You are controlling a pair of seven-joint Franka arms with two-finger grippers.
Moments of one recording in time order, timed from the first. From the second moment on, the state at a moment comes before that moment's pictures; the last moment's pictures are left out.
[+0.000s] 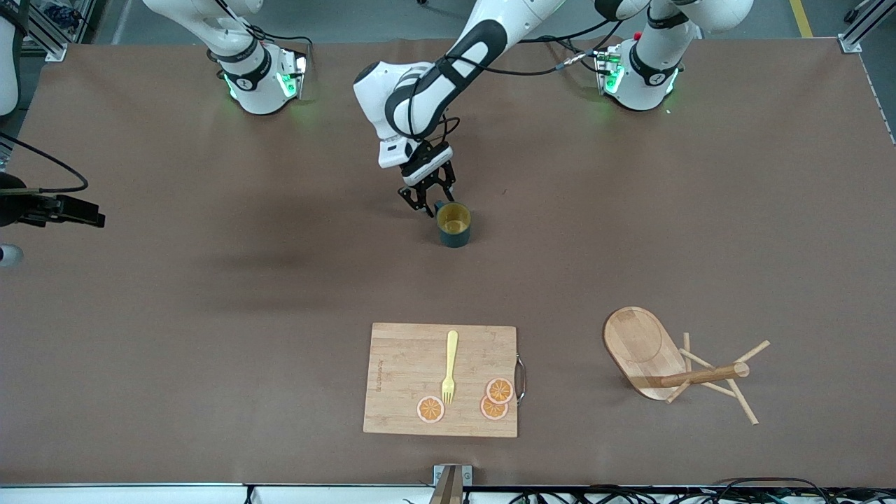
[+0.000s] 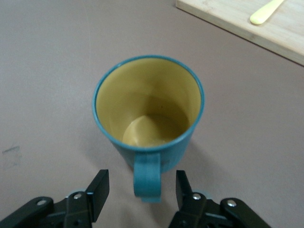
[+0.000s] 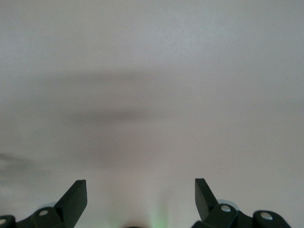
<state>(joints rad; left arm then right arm) -1.07 0.82 -0.15 -1.48 0.79 1.93 -2.28 -0.02 0.20 -0.10 -1.45 -0.02 1.46 -0.10</state>
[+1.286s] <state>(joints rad) -0.96 0.66 -0.10 -1.38 0.65 1.92 -2.12 -0.02 -0.09 -0.09 -1.61 -0.02 1.44 -0.10</state>
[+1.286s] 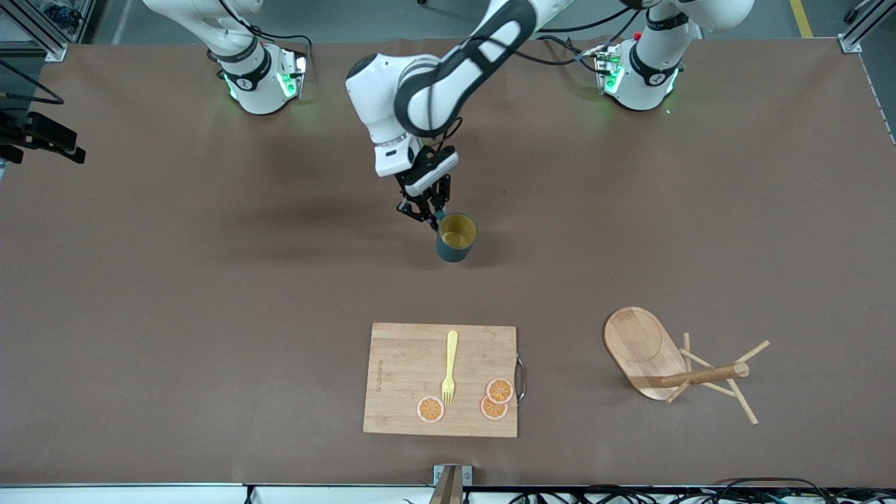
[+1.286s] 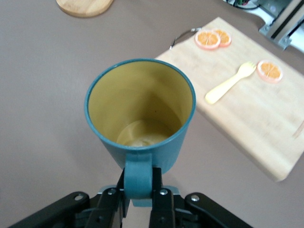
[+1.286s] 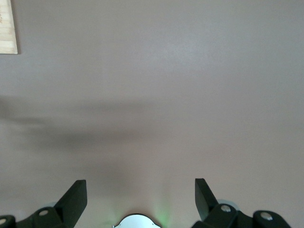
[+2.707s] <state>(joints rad) -0.12 0.43 -0.10 -1.37 -0.61 1.92 -1.15 -0.02 -0.11 -0.09 -1.62 -0.02 1.45 -0.10</state>
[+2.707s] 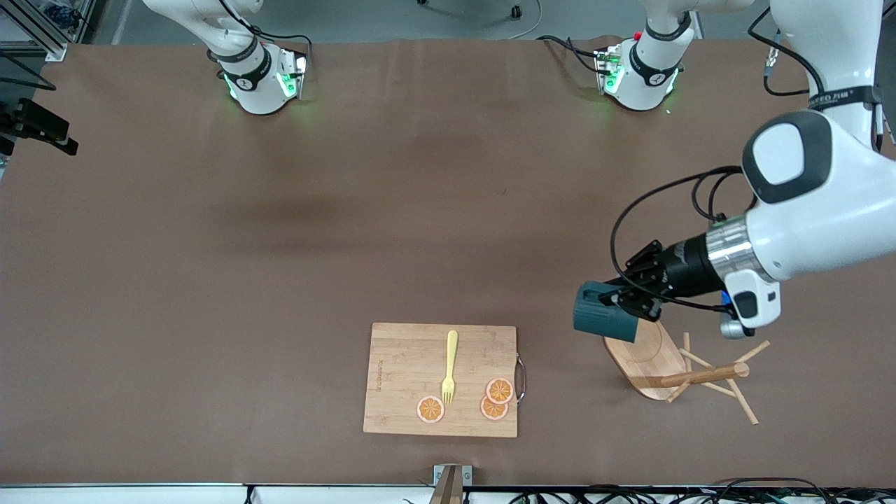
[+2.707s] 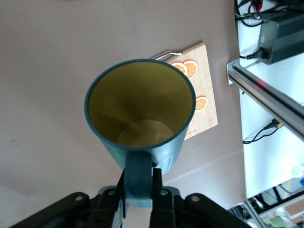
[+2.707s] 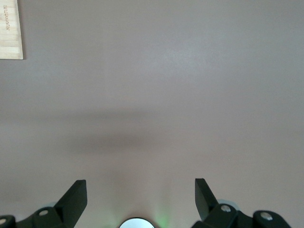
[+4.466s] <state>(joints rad) 0.14 0.58 -0.10 -1.37 -0.94 1.81 -0.95 -0.02 -0.11 -0.08 -1.62 0.02 1.47 -0.11</state>
